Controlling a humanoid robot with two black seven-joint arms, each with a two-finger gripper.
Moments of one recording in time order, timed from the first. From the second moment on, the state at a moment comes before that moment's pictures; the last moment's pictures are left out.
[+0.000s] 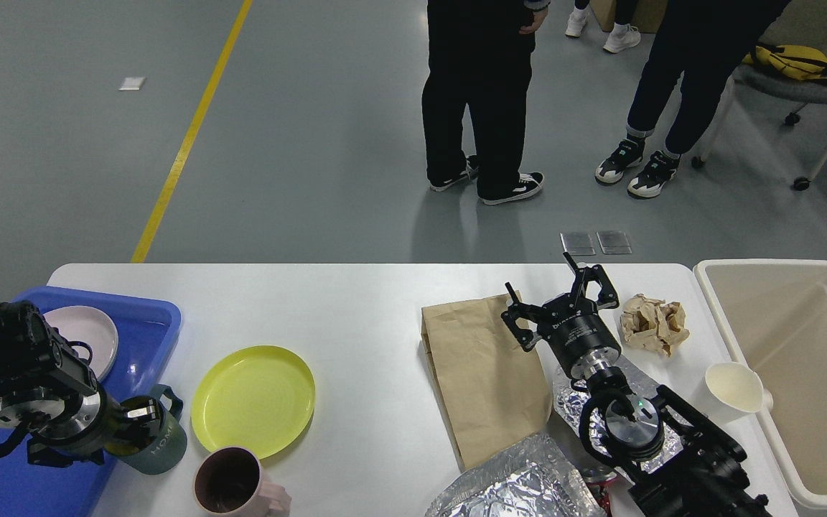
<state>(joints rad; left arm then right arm) -1.55 0.31 1.51 -1.36 -0.25 -0.15 0.01 0.36 -0.01 1.04 0.79 0.02 0.35 0.18</state>
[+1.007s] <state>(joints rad) -1.50 0.29 1.52 -1.35 -0.25 -0.06 0.01 0.36 -0.01 1.04 0.79 0.02 0.35 0.18</state>
